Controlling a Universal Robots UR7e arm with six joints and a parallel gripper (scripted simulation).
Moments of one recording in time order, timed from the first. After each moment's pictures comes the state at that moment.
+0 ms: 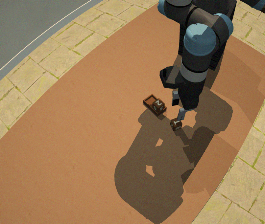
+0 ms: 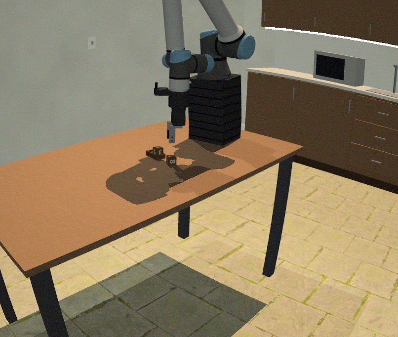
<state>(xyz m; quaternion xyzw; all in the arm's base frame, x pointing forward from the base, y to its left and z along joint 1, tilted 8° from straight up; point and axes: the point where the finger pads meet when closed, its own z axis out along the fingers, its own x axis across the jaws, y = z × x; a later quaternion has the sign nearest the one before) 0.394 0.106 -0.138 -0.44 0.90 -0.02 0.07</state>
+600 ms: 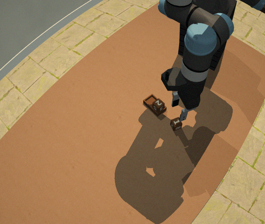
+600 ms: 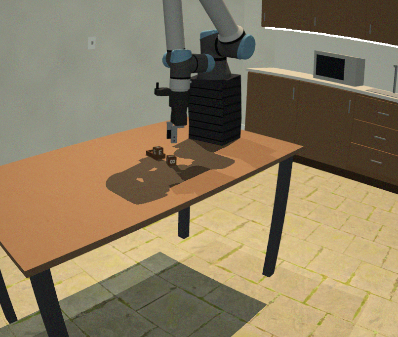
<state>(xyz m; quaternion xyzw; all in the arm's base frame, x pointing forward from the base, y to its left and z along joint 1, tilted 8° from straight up) 0.394 0.110 -0.137 -0.50 0.86 -0.03 0.06</state>
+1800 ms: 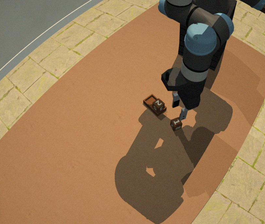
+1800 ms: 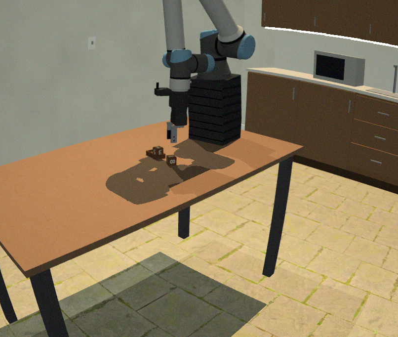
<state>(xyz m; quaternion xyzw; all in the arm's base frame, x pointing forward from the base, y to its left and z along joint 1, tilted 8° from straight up) 0.394 0.110 -0.137 -0.51 0.86 -0.03 0.06</state>
